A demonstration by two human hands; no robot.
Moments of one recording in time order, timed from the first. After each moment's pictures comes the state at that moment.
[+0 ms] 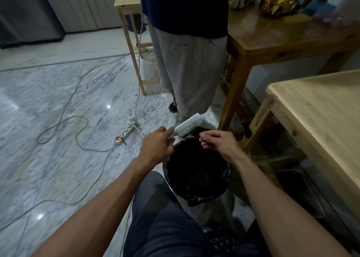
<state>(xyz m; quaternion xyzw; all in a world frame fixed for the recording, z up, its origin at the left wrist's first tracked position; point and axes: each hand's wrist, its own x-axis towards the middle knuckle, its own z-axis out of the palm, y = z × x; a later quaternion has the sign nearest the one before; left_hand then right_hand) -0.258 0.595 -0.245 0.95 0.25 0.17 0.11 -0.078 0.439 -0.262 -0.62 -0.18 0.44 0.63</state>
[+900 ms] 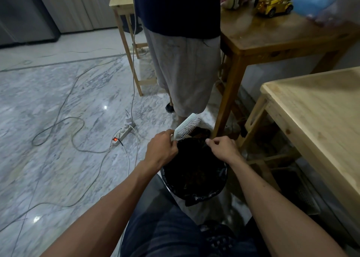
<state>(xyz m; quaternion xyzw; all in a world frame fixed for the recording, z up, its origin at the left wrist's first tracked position) -0.240 0.574 -0.250 0.91 0.33 0.14 0.22 -0.068 0.427 -0.272 -0.89 -0.22 0.29 0.27</state>
